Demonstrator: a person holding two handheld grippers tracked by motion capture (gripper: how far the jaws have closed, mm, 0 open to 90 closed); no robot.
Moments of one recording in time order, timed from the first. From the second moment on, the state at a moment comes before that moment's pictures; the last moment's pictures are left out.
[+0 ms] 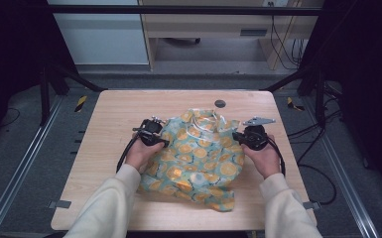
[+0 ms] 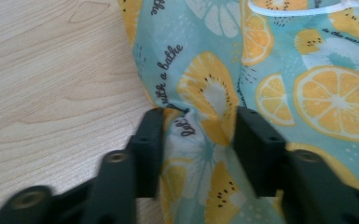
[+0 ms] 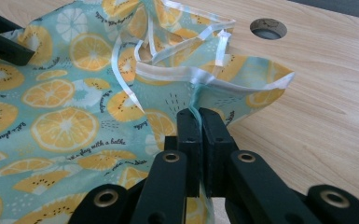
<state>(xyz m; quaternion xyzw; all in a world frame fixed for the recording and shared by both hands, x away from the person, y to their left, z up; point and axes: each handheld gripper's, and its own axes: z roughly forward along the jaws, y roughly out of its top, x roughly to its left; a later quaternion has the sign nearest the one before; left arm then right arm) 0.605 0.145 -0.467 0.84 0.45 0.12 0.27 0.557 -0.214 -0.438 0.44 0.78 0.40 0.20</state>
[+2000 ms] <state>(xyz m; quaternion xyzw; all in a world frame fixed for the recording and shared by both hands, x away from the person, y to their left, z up) 0.515 0.181 -0.383 0.76 0.36 0.31 0.44 0.486 -0.222 -0.367 0.39 0.72 0.47 0.34</state>
